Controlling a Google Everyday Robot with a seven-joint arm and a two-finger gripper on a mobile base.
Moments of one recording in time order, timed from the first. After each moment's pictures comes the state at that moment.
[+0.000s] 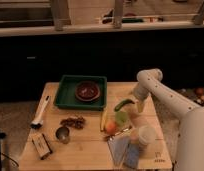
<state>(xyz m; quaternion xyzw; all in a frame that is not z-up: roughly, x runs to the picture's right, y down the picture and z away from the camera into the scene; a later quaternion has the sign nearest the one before) 0.239 0.100 0.927 -0.30 -0.10 -0.13 0.94</state>
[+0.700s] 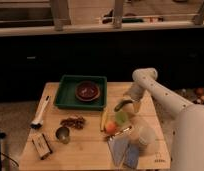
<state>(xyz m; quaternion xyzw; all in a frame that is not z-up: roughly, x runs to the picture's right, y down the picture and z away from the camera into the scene) 0.205 0.104 0.927 -0.31 -0.15 -0.18 0.92</state>
